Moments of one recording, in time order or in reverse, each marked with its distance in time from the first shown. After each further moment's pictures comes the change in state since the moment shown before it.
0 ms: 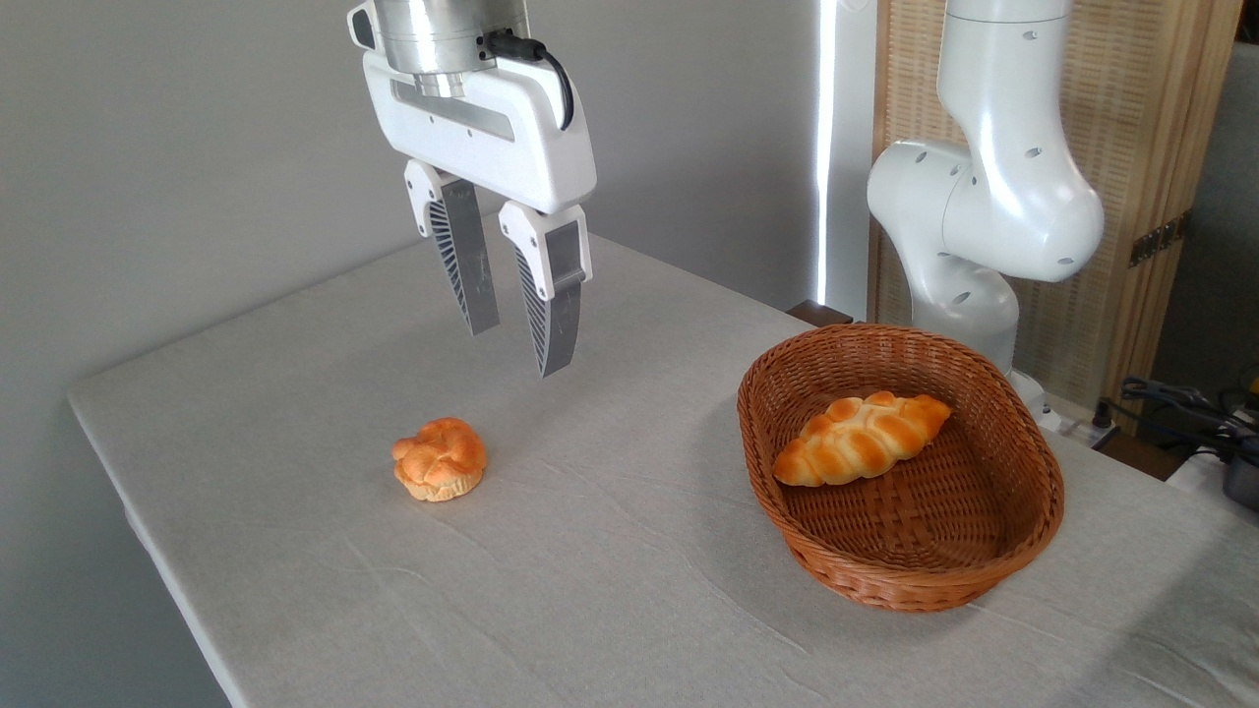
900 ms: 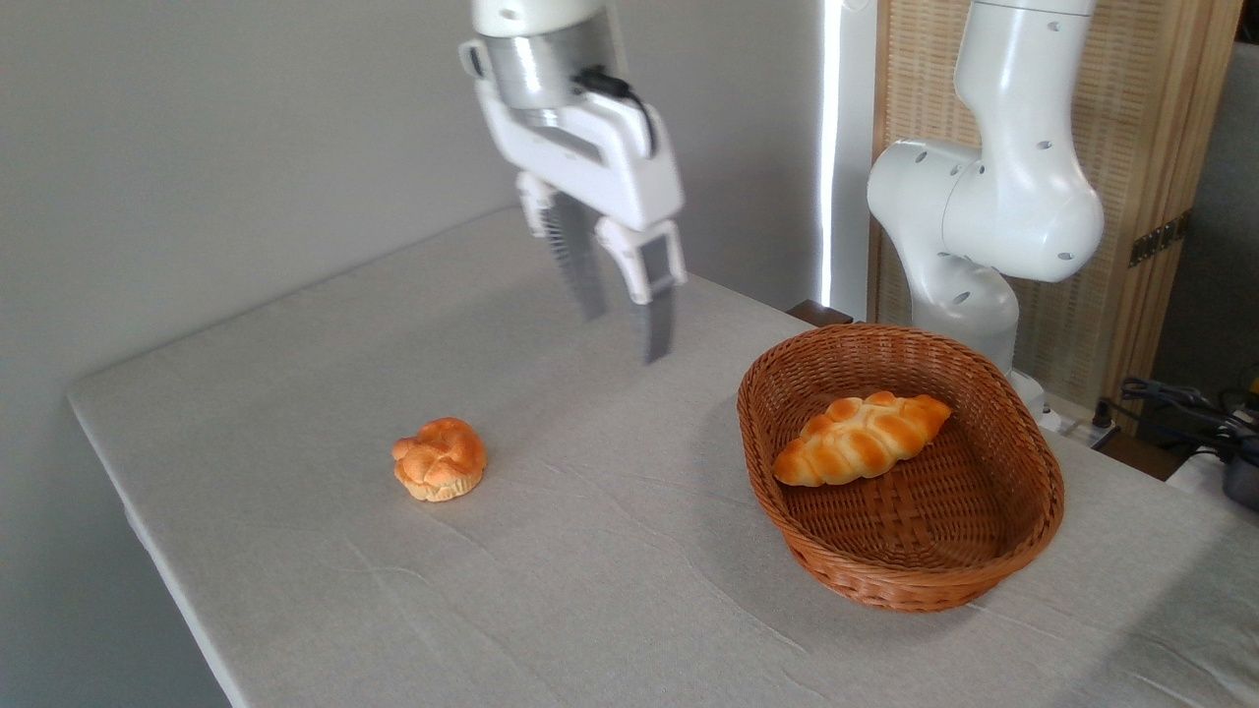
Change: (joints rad) arm -0.002 -0.242 -0.010 -0.345 0.000 -0.020 0.143
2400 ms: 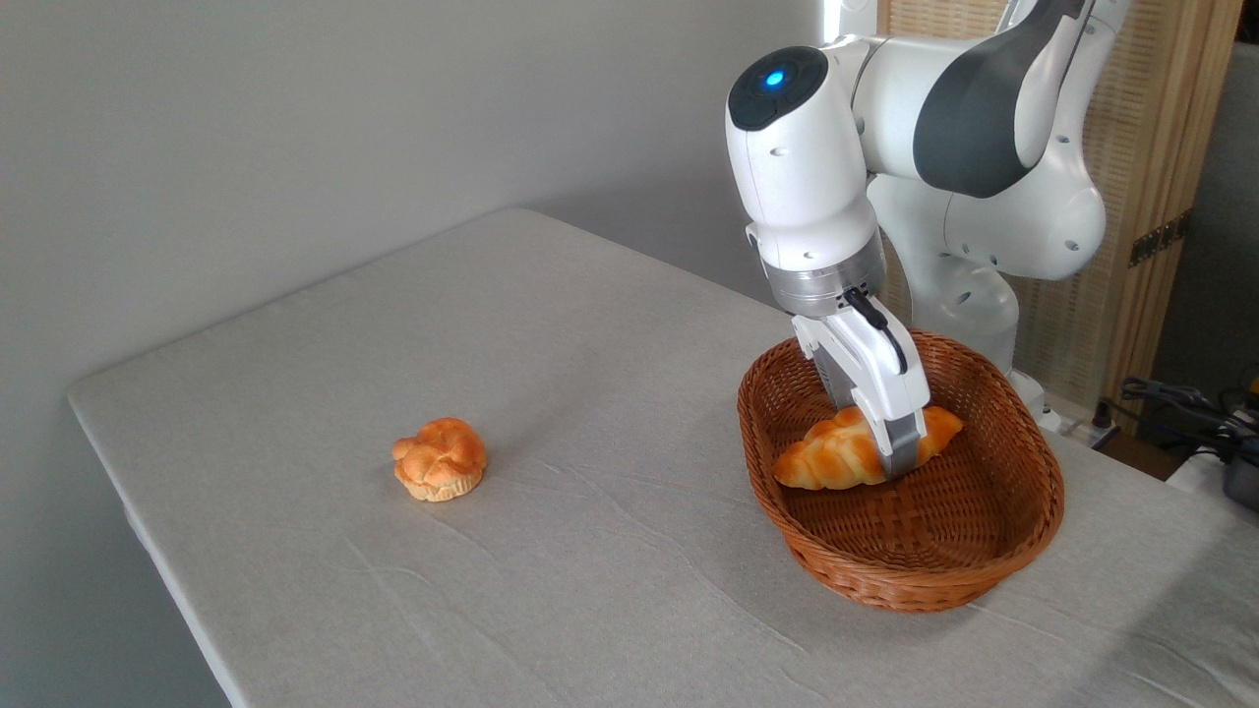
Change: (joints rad) arm 0.039 -0.294 0.218 -0.635 0.195 0.159 0.411
